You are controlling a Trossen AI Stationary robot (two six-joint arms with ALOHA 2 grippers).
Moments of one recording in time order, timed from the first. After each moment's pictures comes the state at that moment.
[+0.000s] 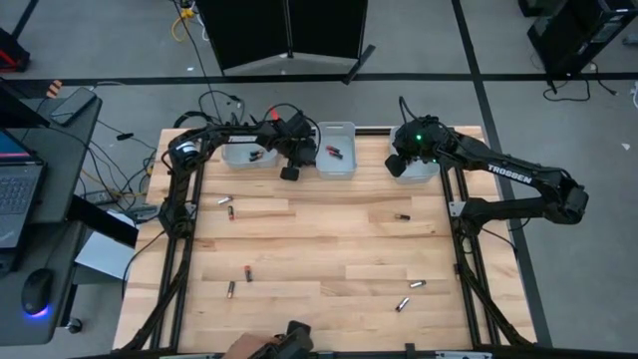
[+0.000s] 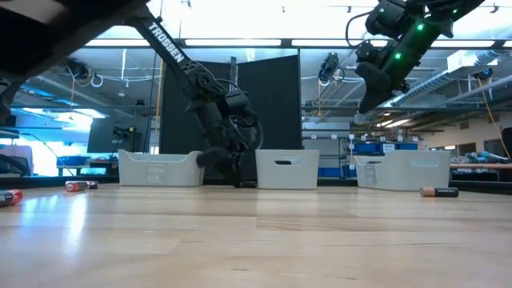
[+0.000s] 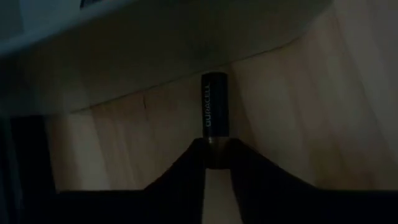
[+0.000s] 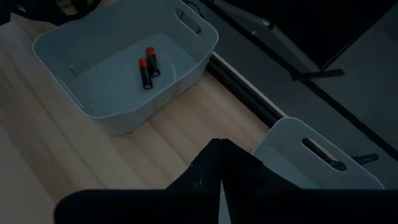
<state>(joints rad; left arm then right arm) 0.63 2.06 1.37 -0.44 0.15 0.88 -0.60 1.08 0.82 -0.52 0.21 0.04</state>
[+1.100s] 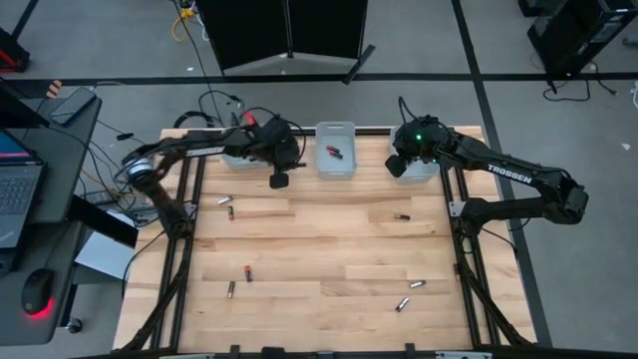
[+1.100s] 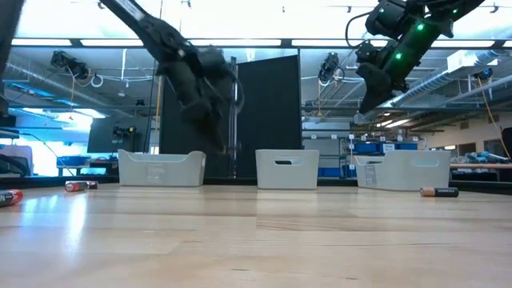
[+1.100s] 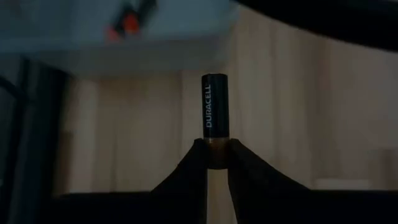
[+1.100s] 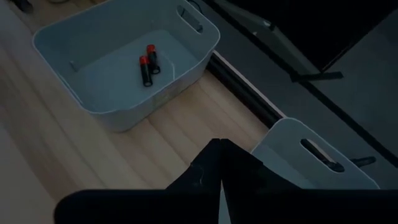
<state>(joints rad) 0.56 1.66 1.11 -0.45 0.16 0.54 -0.60 1.08 0.82 -0.52 0.21 0.02</state>
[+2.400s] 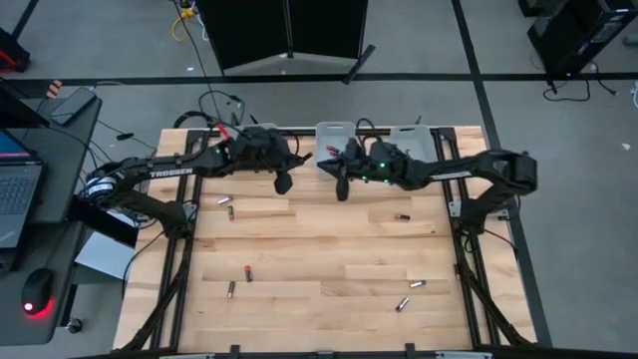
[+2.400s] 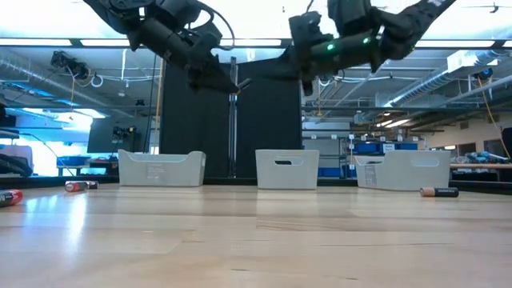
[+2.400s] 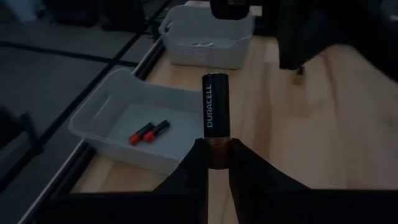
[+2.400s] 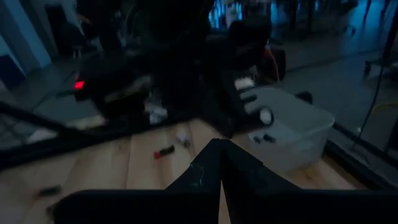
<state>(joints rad) 0.40 1.32 0.89 -0.05 0.08 0.08 -0.28 1.55 0.83 0.60 -0.07 0.17</state>
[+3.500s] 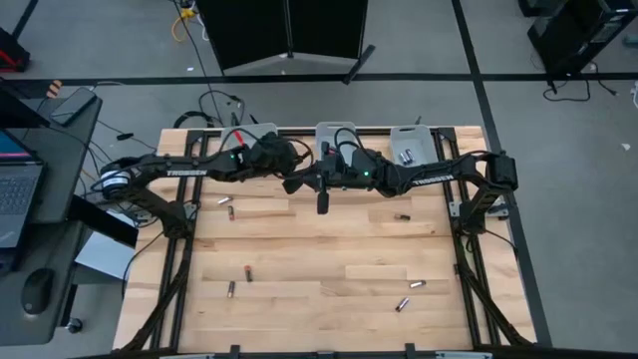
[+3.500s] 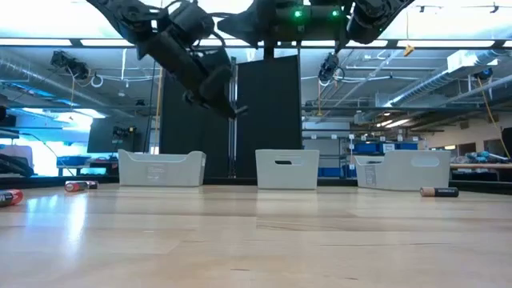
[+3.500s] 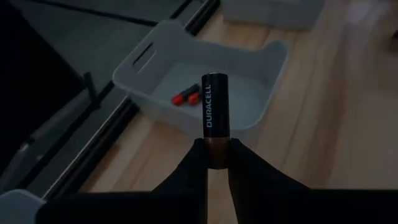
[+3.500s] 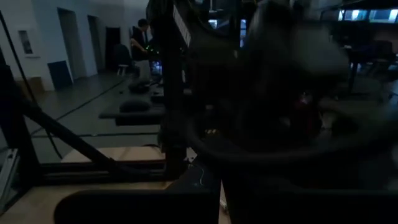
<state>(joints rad) 0.36 1.44 0.90 -0.05 -0.21 0.03 -0.14 1.72 1.10 0.67 -0.10 0.03</state>
